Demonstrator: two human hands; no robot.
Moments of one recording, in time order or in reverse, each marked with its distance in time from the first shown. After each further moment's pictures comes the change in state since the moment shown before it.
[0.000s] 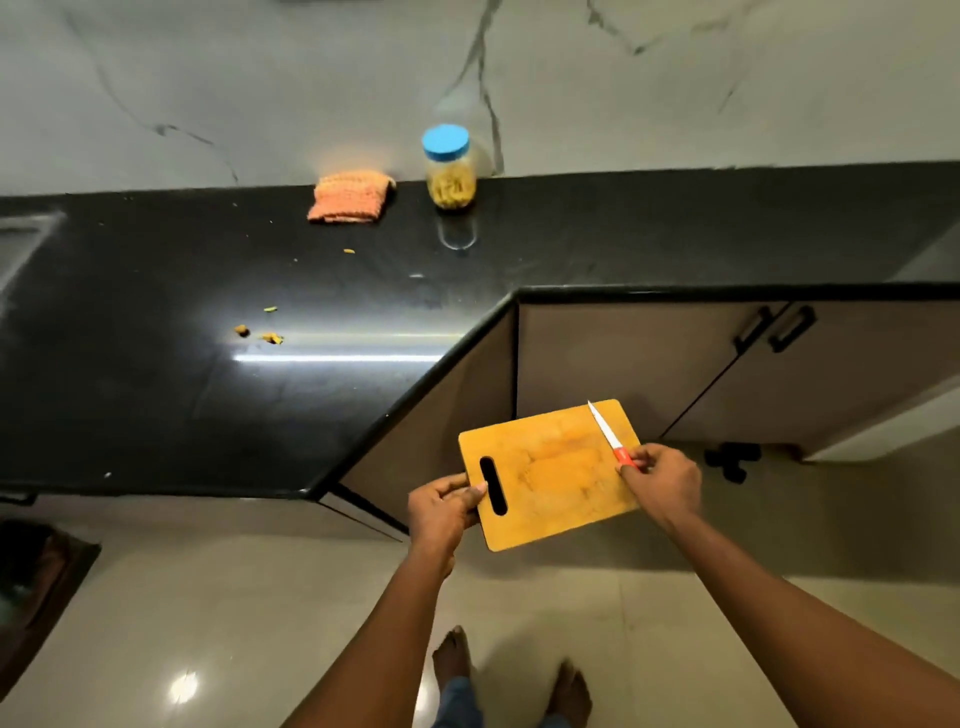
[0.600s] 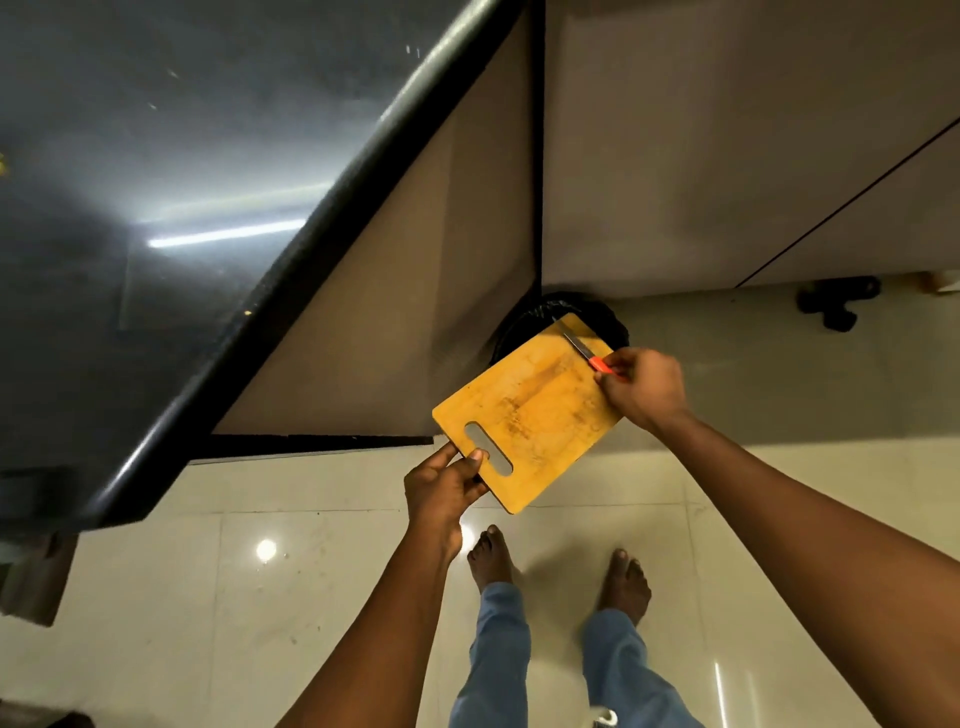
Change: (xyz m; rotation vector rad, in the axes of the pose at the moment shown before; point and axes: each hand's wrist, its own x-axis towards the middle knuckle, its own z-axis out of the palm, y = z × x) left_hand 0.159 -0.172 -0.023 -0.135 0.080 -0.312; right_hand 0.108 0.119 0.245 -0.118 -0.257 -0.022
